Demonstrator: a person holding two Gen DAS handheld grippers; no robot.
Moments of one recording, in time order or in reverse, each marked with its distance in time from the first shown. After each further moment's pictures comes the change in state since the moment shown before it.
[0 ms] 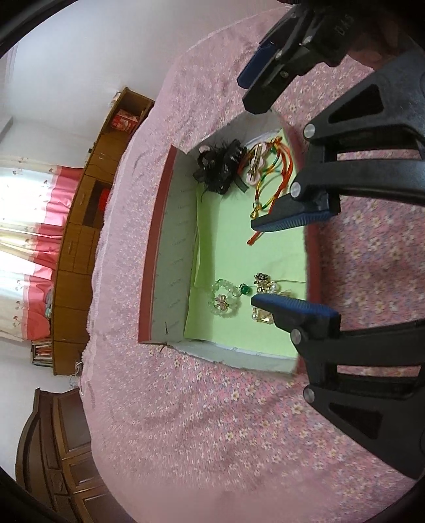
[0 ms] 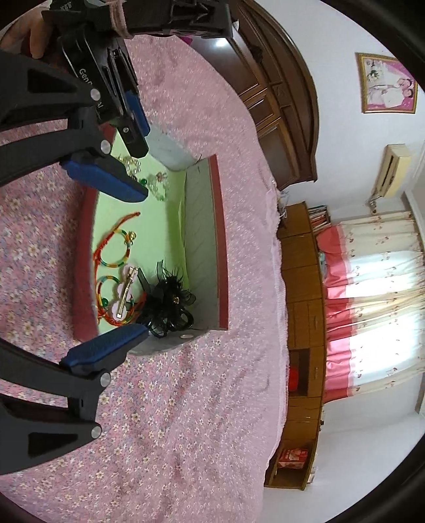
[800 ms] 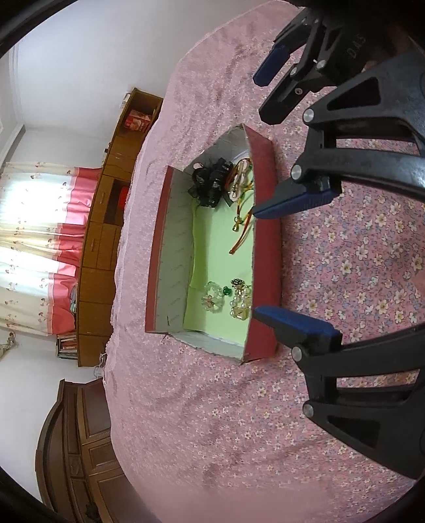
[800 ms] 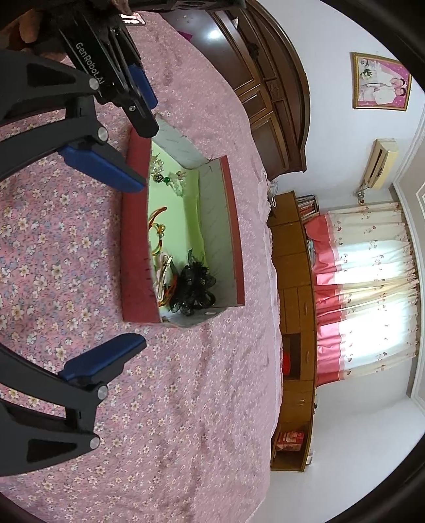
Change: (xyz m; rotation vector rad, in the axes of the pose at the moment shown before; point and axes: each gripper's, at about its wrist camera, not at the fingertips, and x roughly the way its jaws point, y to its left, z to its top) left arm -0.036 -0.019 -0.041 0.029 -0.110 0.049; right arm -0.038 -0.002 -0.046 0.014 -0.044 -0.069
